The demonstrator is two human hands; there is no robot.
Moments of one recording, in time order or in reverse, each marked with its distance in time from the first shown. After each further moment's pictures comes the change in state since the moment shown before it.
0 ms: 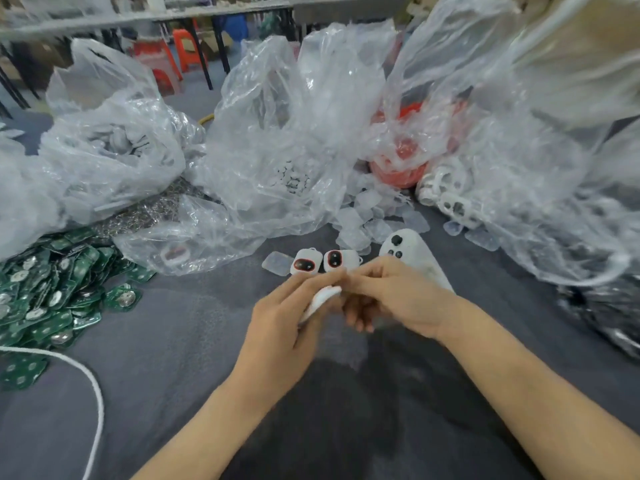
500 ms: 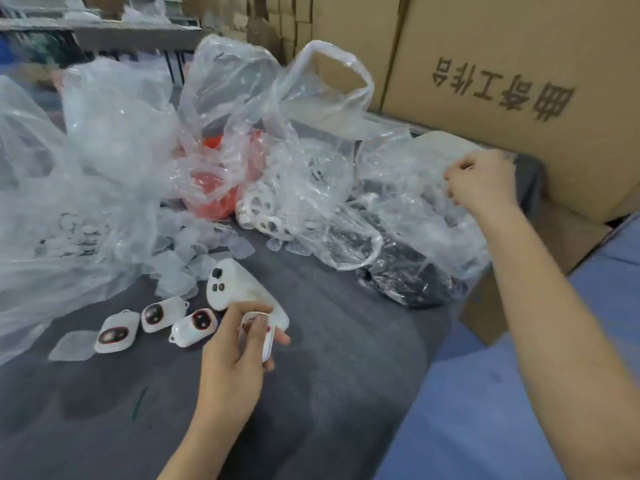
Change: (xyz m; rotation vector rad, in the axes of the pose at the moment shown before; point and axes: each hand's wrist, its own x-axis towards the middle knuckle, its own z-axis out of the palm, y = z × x) left_hand 0.013 0.036 0.113 -0.601 -0.181 -0.367; right_hand -0.195 -0.044 -0.212 -0.718 1.625 0.281
